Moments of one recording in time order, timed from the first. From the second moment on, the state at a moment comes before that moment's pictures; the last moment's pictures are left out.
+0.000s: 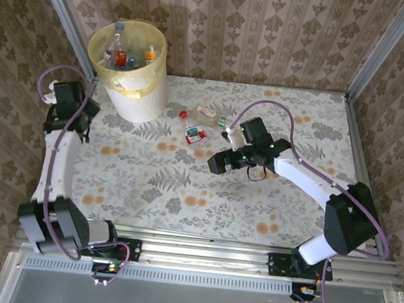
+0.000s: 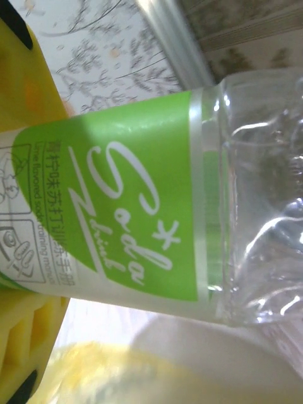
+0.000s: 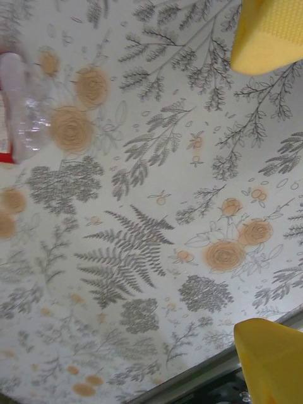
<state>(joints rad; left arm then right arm) 0.18 1.23 1.17 -0.57 -0.10 -0.69 0.54 1.52 1.09 -0.48 -0.42 0.13</state>
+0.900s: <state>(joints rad) -0.04 1.50 1.81 -0.38 0.27 -0.15 0.56 1.07 0.92 -0.19 -0.30 0.13</state>
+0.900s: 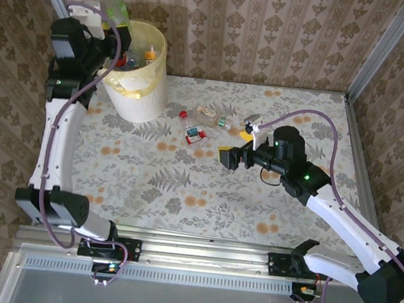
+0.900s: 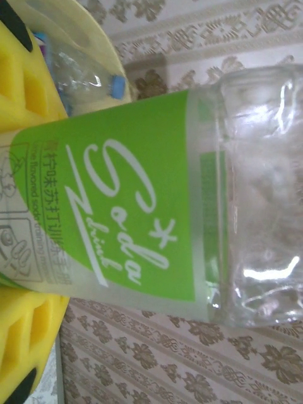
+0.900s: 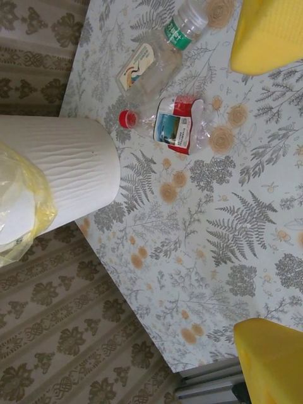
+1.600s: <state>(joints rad) 0.01 2.02 2.57 -0.92 0.32 -0.30 0.56 1.08 0.92 -0.28 -0.24 0.13</state>
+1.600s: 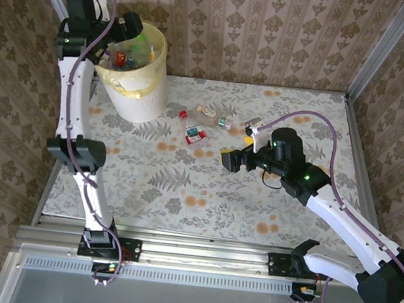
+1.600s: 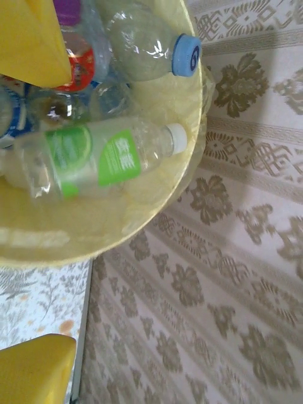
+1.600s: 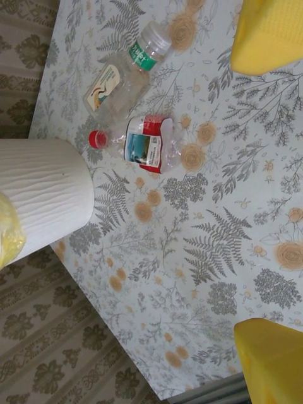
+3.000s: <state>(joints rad) -0.08 0.90 1.66 -0.80 0.32 -0.23 0.53 2.10 1.66 -0.53 -0.28 0.16</state>
